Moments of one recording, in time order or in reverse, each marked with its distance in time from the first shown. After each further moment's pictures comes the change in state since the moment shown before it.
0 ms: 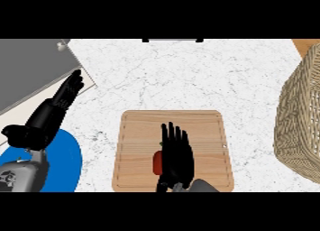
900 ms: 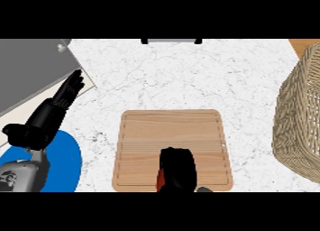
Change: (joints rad) left arm -0.003 -0.021 0.021 -0.006 -0.019 -0.026 0.016; right arm 0.024 -0.064 0.088 -0.037 0.018 0.046 -0.045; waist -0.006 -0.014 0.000
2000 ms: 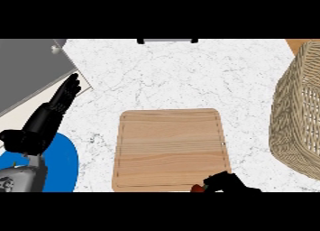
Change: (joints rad) left arm 0.038 -0.010 0.015 -0.022 -0.008 0.001 -0.005; right arm 0.462 -0.329 -0.065 -0.871 0.174 -0.382 -0.097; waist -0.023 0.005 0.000
